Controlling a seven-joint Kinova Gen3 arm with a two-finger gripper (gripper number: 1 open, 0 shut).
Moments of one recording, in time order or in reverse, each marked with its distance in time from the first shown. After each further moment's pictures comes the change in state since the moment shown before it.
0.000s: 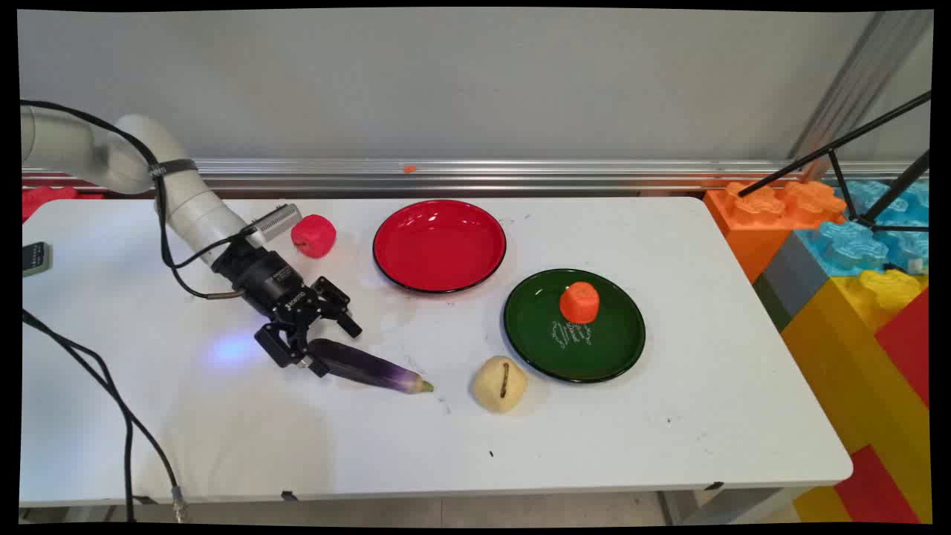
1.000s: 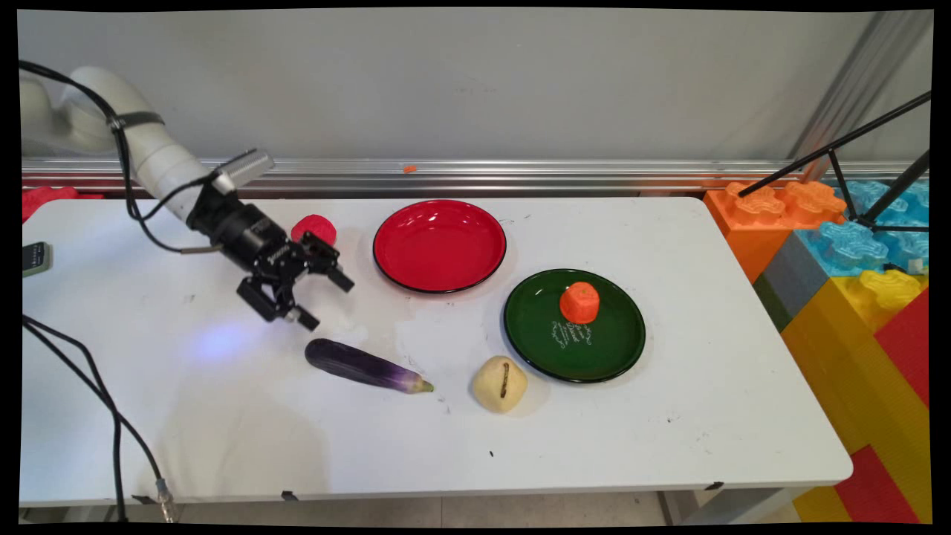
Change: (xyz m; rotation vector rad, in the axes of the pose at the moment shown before) arm 0.031 0.005 -0.057 0.043 0.082 0.040
